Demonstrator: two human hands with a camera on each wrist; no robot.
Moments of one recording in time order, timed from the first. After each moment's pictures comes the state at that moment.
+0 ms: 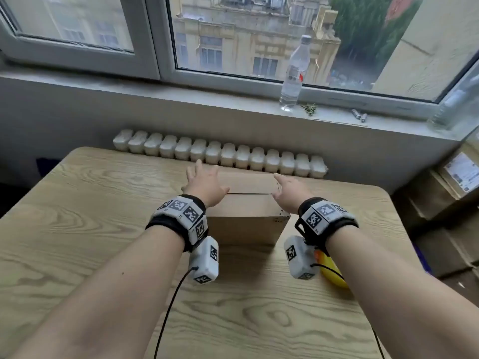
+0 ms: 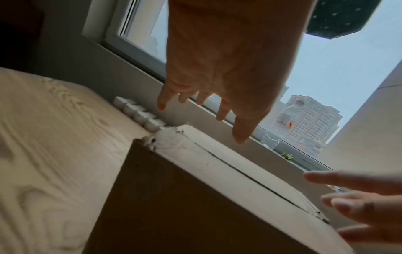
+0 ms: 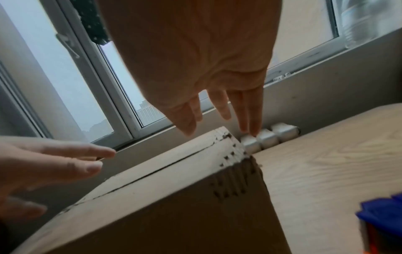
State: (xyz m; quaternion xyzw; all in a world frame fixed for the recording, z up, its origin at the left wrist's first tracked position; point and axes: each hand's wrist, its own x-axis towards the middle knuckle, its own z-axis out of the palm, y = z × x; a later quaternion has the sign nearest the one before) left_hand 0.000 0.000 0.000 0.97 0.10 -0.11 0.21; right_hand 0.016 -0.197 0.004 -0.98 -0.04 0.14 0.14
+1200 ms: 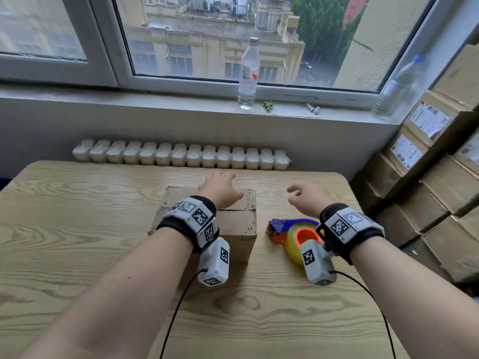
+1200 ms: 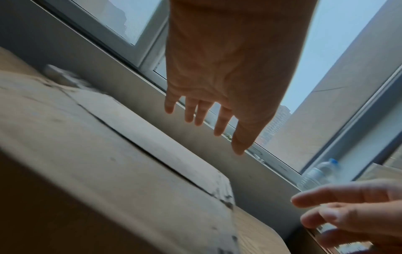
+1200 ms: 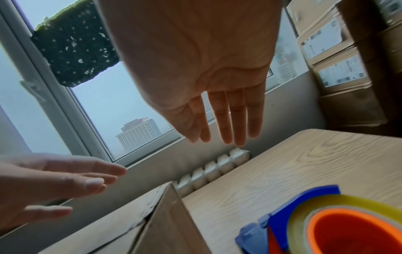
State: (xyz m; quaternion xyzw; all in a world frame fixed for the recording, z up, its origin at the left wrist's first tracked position) left_hand -0.019 -0.105 0.013 0.96 -0.03 -0.14 0.23; right_hand -0.041 -0.313 0.024 -0.97 0.07 0.12 0.18
